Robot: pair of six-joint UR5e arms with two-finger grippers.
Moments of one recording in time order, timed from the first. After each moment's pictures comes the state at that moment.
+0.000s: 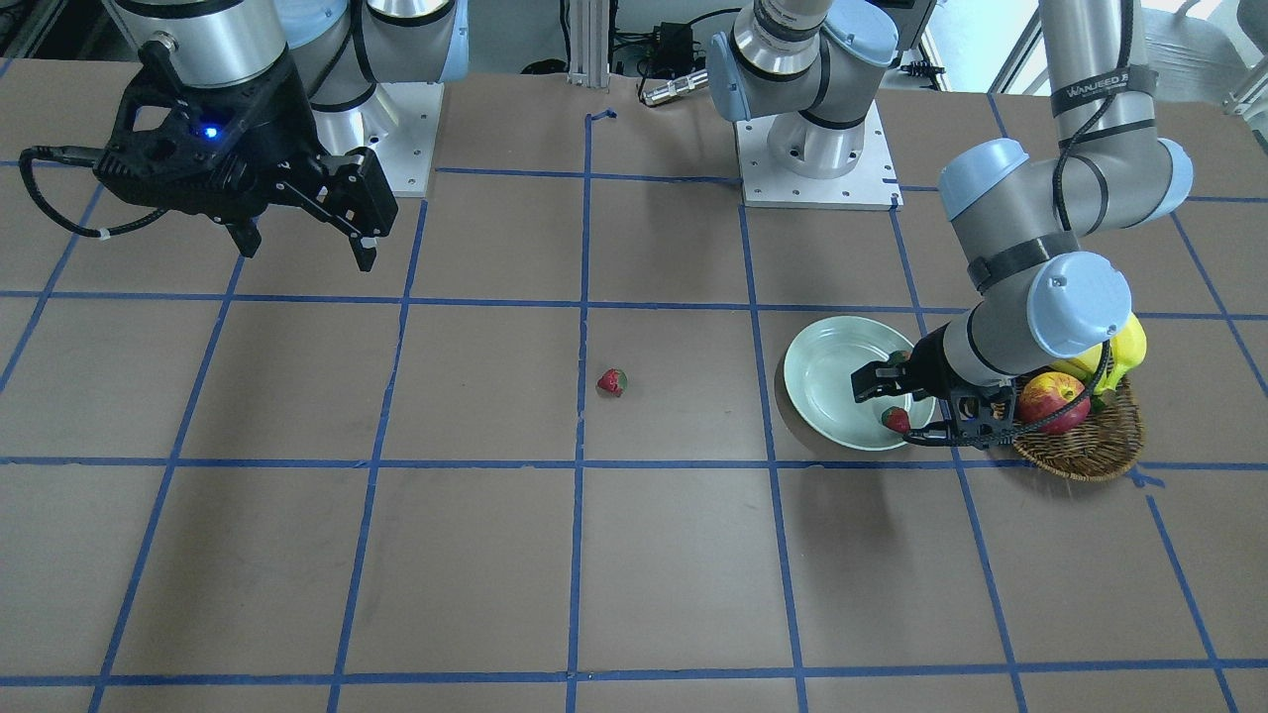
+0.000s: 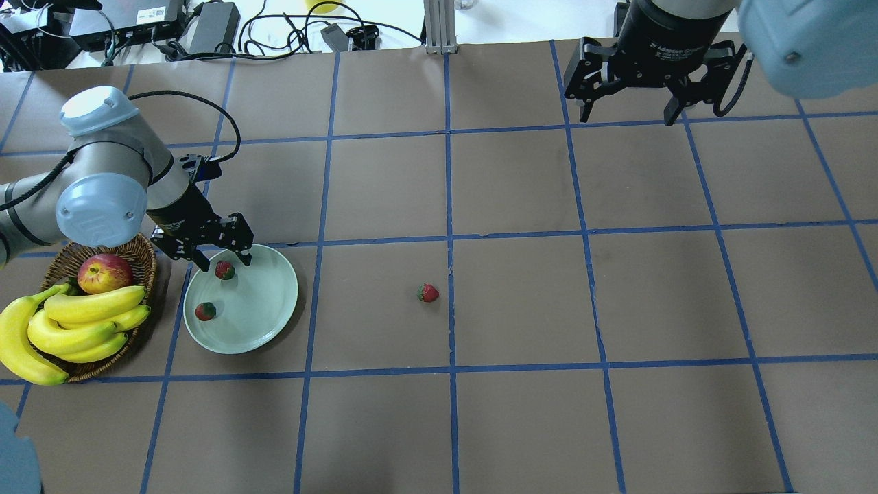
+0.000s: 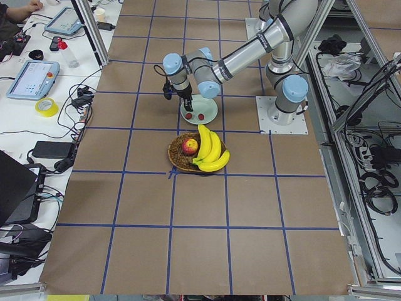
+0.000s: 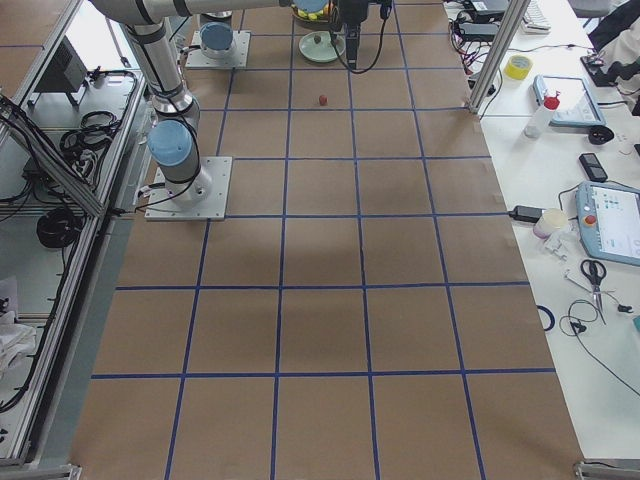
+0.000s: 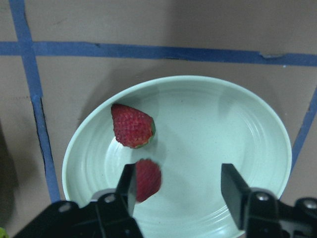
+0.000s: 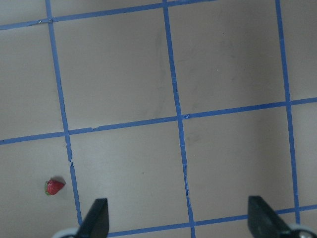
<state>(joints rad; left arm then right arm) -1.30 -1.83 -1.91 -1.20 1.54 0.20 1.64 -1.53 1.47 -1.60 -1.60 0.19</state>
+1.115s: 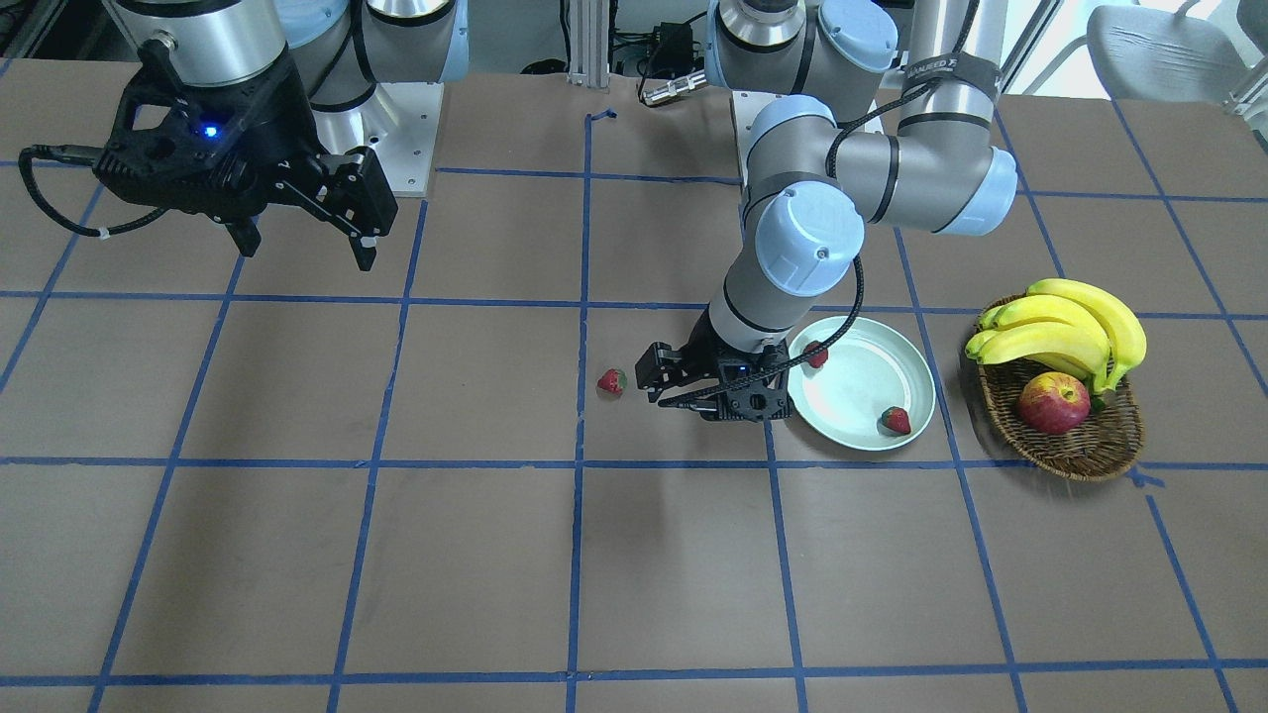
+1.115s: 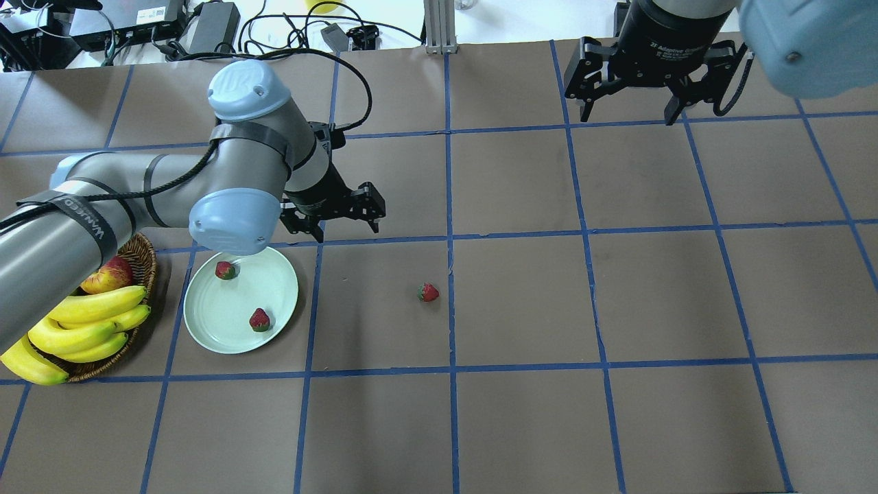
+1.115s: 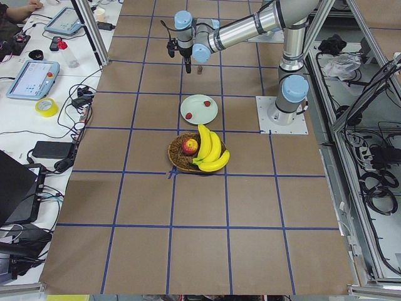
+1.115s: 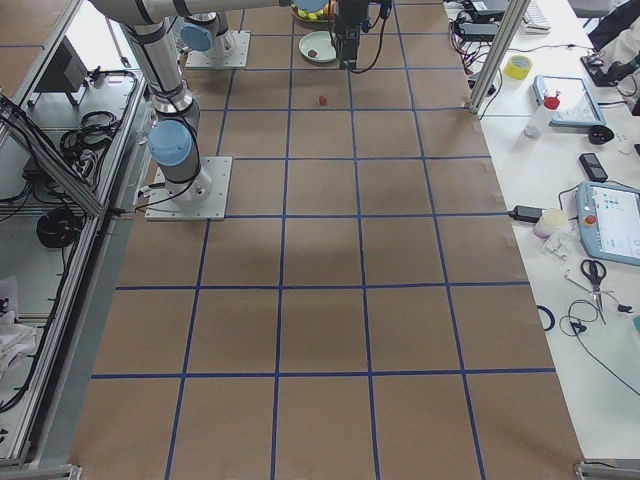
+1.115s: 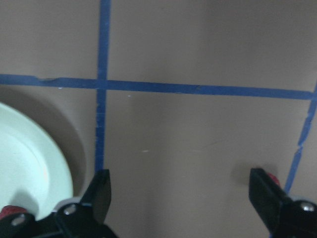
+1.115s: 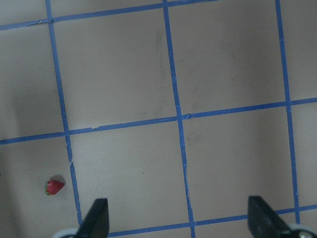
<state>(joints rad) -1.72 -1.85 -1.89 -0.99 1.36 -0.30 1.64 -1.54 1.47 -1.60 -1.60 0.19</state>
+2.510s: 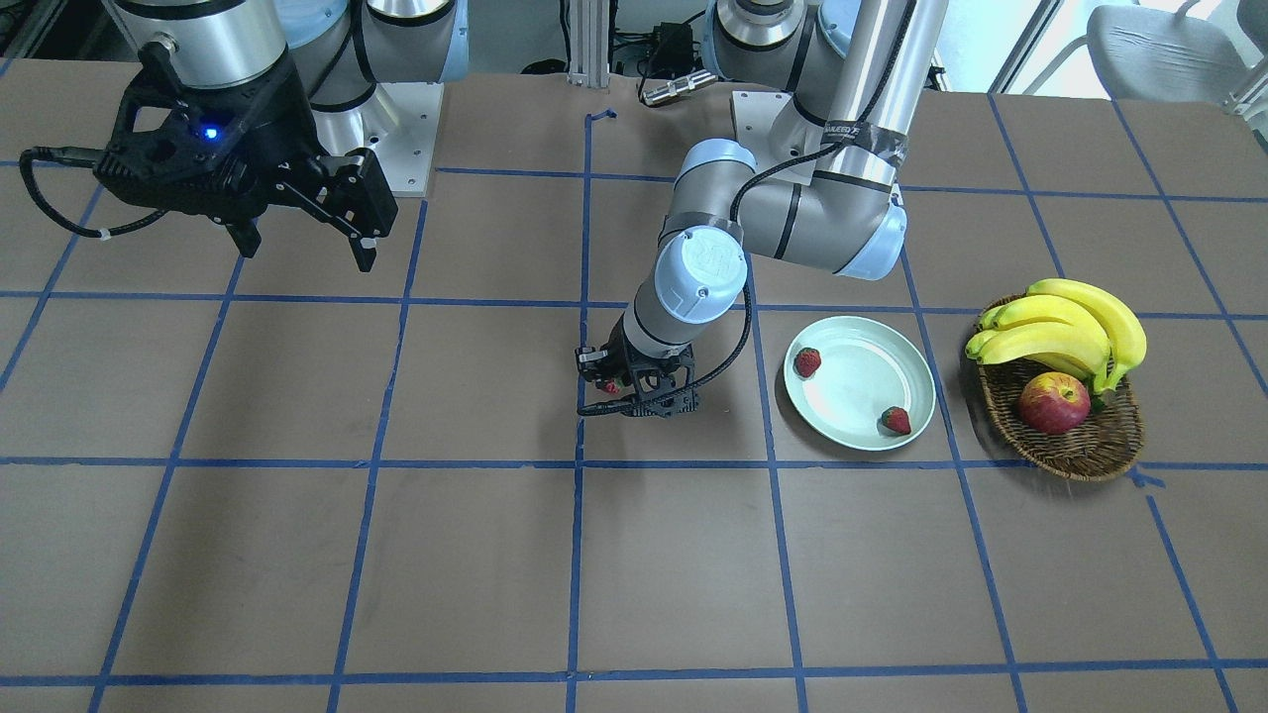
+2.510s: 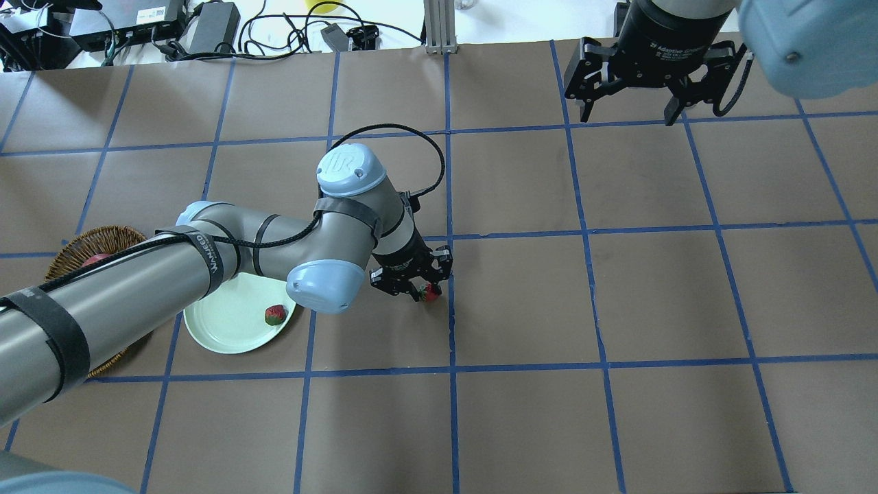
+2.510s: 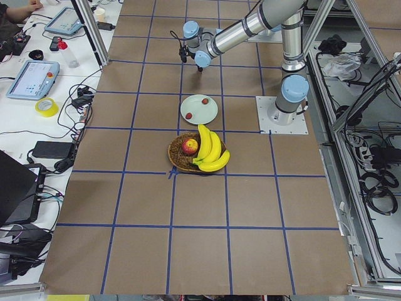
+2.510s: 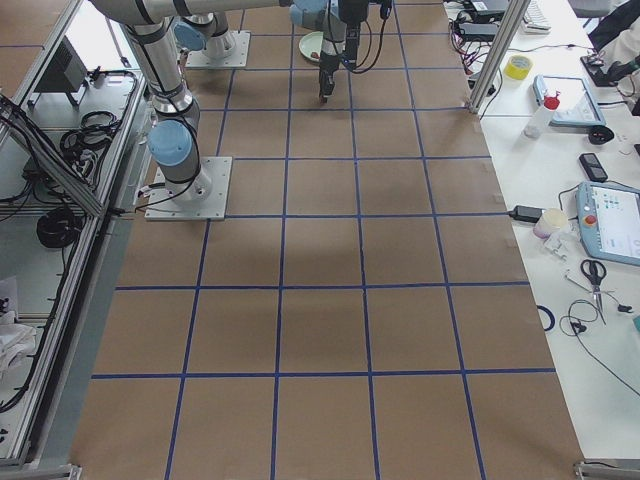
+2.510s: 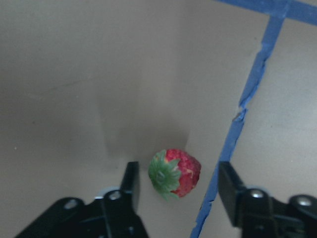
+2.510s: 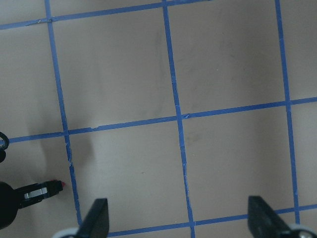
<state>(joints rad) -1.84 -1.96 -1.95 -0.89 1.31 -0.46 1.64 -1.53 1.47 -1.60 -1.60 0.19</state>
